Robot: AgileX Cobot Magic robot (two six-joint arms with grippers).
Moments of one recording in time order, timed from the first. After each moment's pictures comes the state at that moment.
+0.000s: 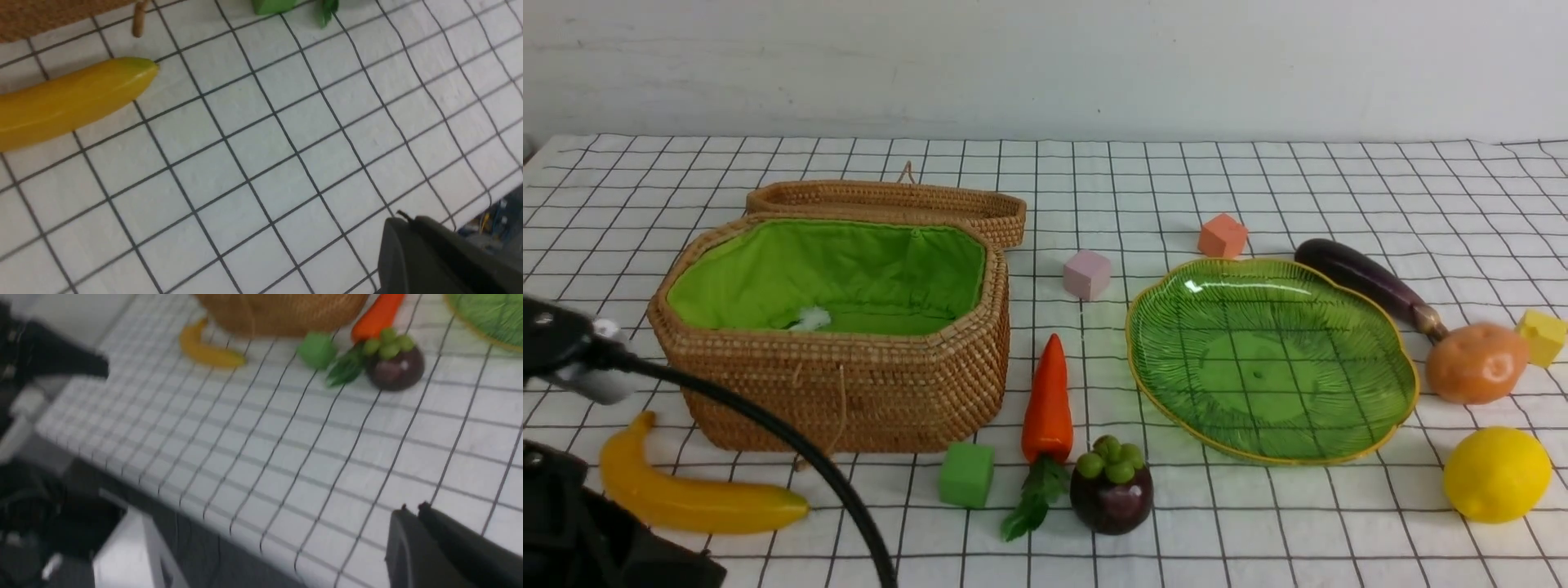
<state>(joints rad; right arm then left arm) 0.17 0.43 -0.69 0.70 1.15 -0.29 -0.23 0.88 -0.78 -0.39 1.06 0.43</state>
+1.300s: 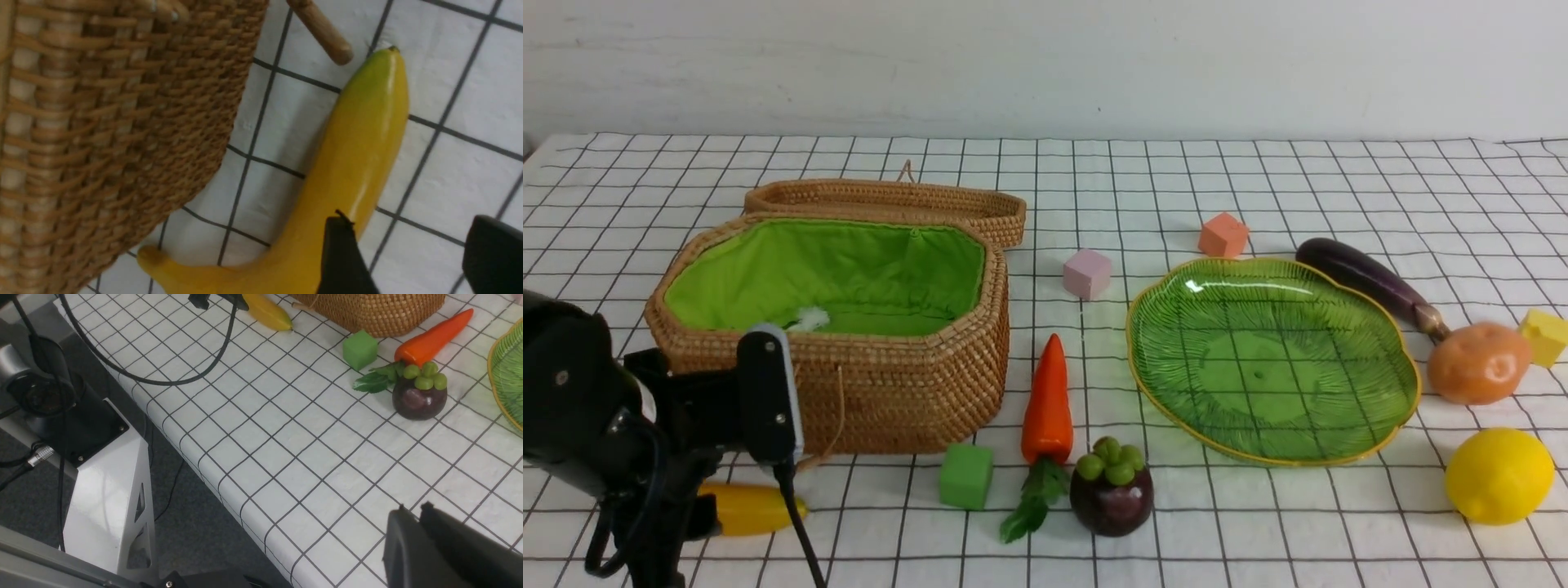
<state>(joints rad) 0.30 0.50 -0.94 0.61 1.26 -0.43 -0.22 1.44 -0.79 0.16 0.62 0.94</state>
